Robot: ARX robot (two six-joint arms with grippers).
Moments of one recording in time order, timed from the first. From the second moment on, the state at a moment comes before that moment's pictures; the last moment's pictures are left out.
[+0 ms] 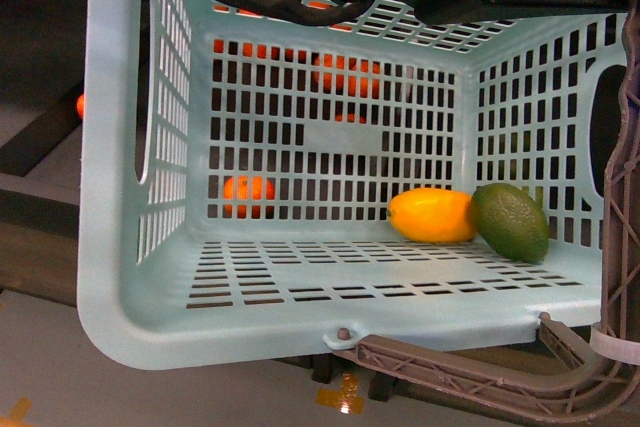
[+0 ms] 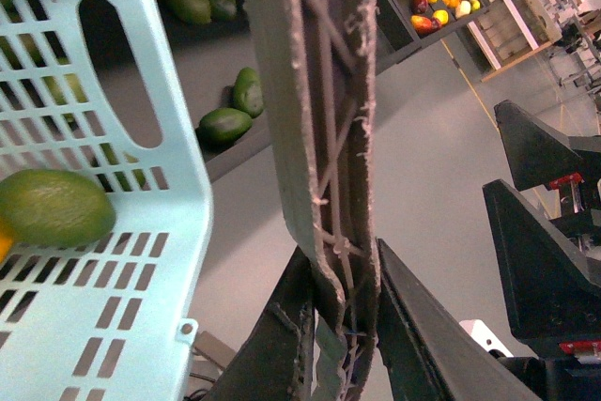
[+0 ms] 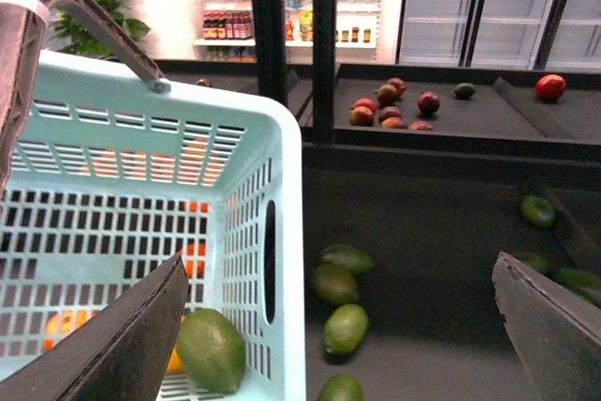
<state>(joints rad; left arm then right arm) -0.59 1.66 1.08 0.11 0.68 -0.33 0.00 0.00 0.01 0.00 0.00 0.00</state>
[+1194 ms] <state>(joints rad) -0.58 1.66 1.08 0.11 0.66 -0.32 0.00 0.00 0.01 0.00 0.00 0.00</state>
